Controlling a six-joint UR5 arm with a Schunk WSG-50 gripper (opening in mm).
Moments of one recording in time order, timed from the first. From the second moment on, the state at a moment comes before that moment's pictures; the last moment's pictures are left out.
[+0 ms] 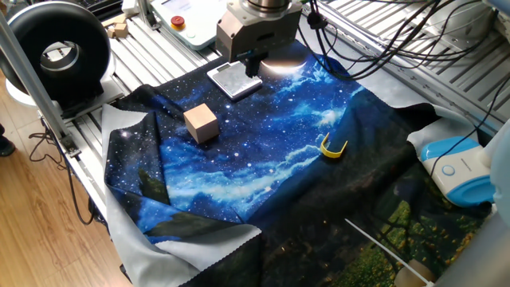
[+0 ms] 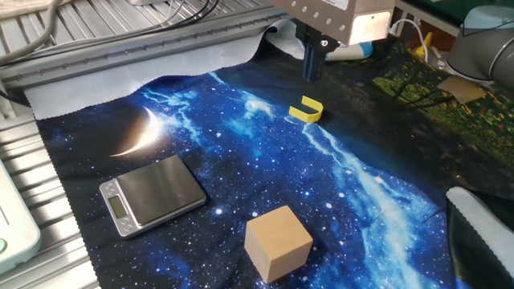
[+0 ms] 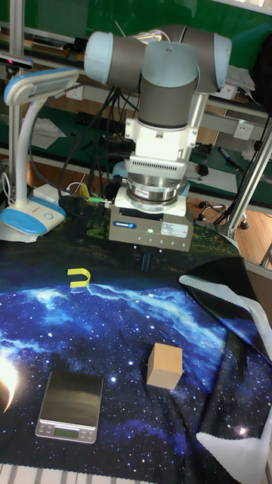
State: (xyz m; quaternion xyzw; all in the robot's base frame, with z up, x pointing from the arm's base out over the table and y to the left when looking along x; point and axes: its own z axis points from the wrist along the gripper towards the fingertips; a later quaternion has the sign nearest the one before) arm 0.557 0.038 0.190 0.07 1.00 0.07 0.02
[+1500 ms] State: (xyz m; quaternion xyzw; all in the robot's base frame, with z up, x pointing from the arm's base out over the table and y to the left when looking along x) arm 0.550 0.021 0.188 0.06 1.00 0.03 0.01
